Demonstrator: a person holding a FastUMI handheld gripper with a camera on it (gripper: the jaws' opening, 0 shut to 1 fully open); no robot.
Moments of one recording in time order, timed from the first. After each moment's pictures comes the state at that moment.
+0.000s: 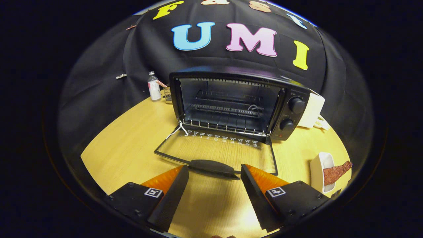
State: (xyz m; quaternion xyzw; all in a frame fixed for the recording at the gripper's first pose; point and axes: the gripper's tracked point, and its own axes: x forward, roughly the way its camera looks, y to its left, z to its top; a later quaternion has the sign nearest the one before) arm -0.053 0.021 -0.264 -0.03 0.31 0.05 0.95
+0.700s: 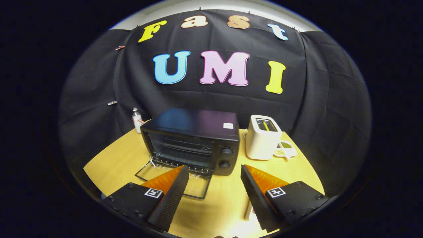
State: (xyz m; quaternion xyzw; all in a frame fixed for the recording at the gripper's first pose) arm -0.035 -0.145 -0.119 -0.03 0.21 0.02 0.98
